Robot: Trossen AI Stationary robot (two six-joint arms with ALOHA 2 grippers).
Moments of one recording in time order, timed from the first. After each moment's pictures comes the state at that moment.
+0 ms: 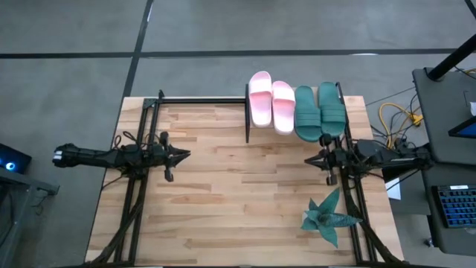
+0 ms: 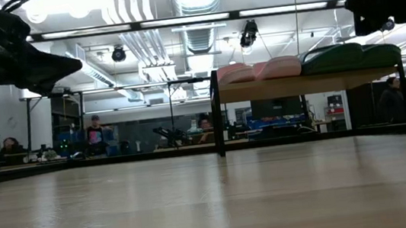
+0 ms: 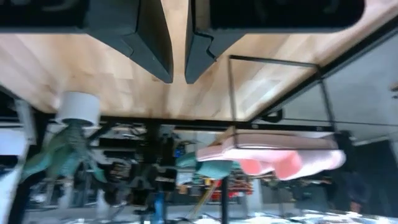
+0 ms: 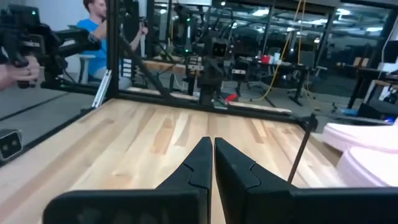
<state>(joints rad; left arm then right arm) -0.10 0.17 0.01 0.13 -0.30 0.00 0.08 0.03 0.11 -0.07 0.00 -0.13</state>
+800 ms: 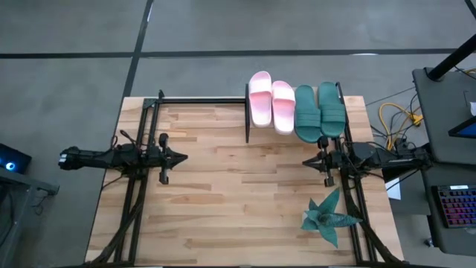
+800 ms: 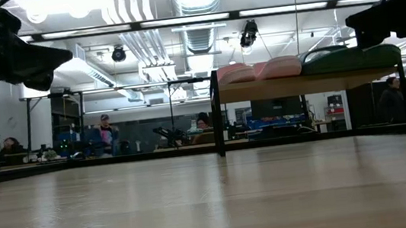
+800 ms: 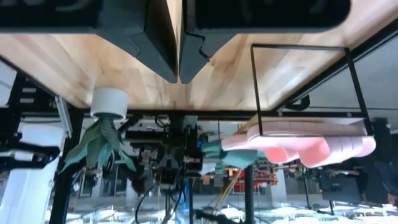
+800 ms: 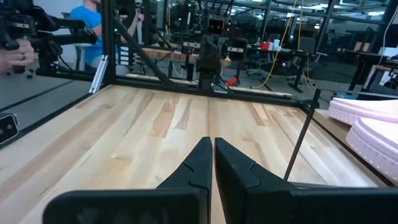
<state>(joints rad) -0.10 0.03 0.02 0.01 -0.19 0.01 0.08 0.00 0.05 -0.09 0.02 -0.11</state>
